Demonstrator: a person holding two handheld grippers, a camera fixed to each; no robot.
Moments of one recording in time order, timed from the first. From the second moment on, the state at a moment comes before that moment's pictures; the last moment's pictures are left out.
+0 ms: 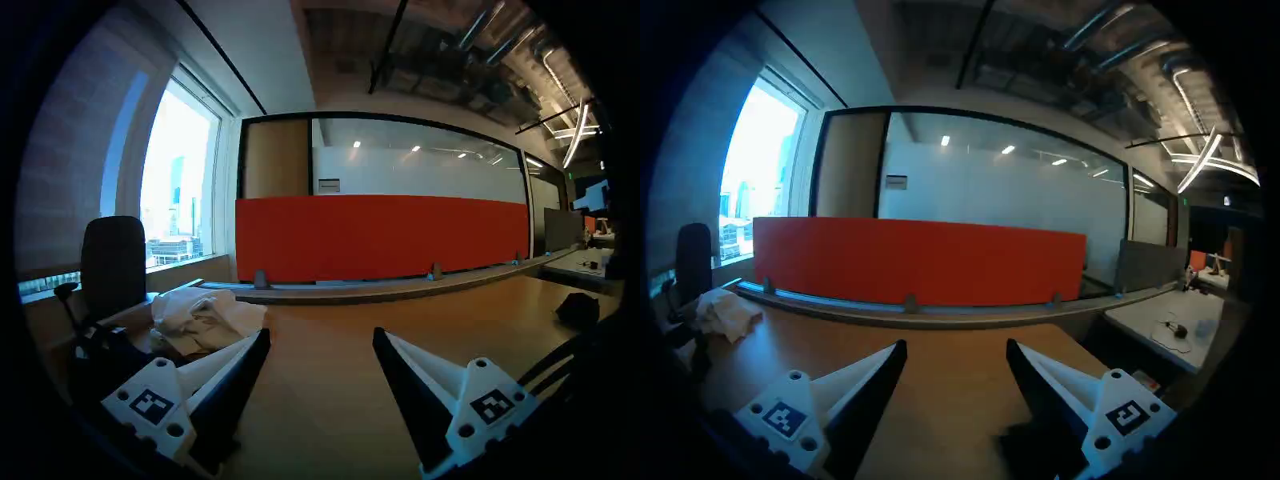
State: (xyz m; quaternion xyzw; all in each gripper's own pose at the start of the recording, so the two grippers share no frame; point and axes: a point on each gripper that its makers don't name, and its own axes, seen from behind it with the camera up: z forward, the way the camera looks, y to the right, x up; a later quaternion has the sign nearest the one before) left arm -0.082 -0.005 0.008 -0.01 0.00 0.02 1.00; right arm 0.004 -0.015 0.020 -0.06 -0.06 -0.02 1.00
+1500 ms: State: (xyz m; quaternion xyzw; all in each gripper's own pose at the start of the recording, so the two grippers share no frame) left arm -0.123 -0.005 0.012 0.01 0.01 0.01 1.00; right arm -0.015 0.015 0.032 -0.06 -0.05 0.00 1.00
